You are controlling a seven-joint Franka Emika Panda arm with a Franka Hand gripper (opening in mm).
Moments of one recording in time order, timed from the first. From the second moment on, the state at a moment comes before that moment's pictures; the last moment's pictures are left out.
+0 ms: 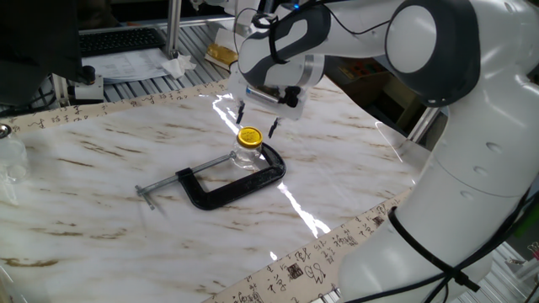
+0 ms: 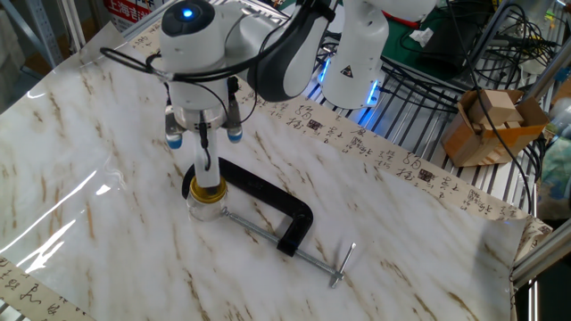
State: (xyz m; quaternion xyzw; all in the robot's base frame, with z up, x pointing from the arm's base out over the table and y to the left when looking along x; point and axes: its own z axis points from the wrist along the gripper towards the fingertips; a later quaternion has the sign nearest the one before) arm 0.525 -0.091 0.177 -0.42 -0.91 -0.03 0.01
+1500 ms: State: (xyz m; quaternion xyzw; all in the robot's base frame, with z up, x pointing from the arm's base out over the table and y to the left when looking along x) arm 0.519 -0.094 0.167 -0.69 -0.72 -0.07 -0.02
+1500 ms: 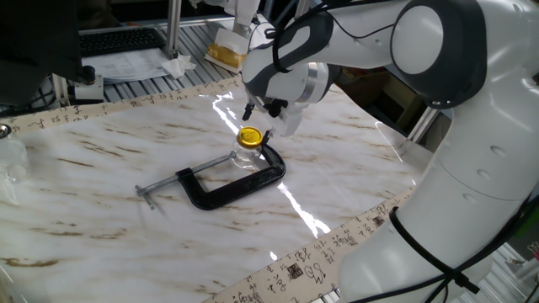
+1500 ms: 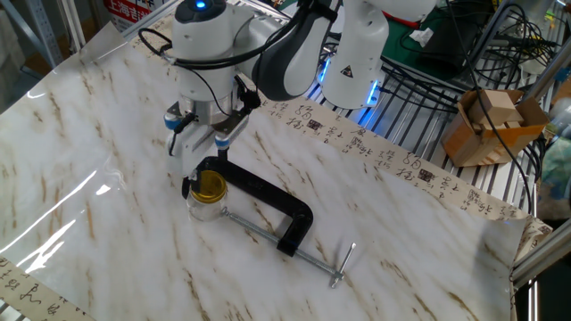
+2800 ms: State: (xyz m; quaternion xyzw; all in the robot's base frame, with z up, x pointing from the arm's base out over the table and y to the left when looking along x) arm 0.530 -0.088 0.142 -0.74 -0.67 -0.08 -0.03
